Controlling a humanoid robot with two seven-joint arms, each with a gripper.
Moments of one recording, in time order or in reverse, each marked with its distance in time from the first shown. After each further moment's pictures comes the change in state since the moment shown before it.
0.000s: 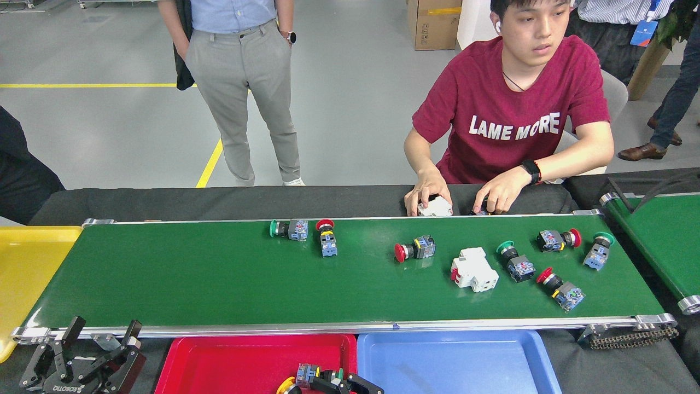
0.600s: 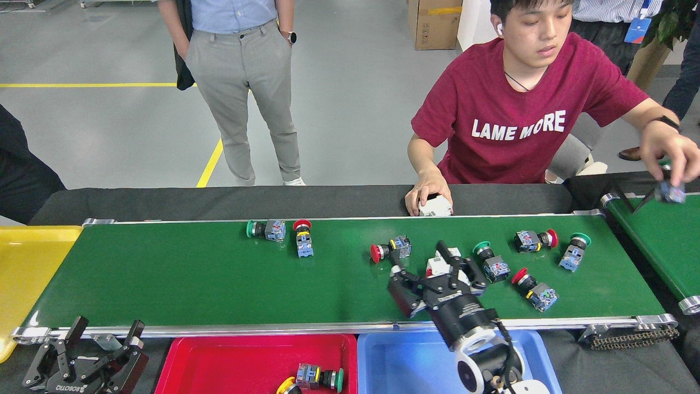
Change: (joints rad) left arm -0.001 -0.002 -0.009 0.000 0.000 0.009 -0.023; right arm -0.197 -0.083 -0.324 0.036 -0.003 0.603 -0.034
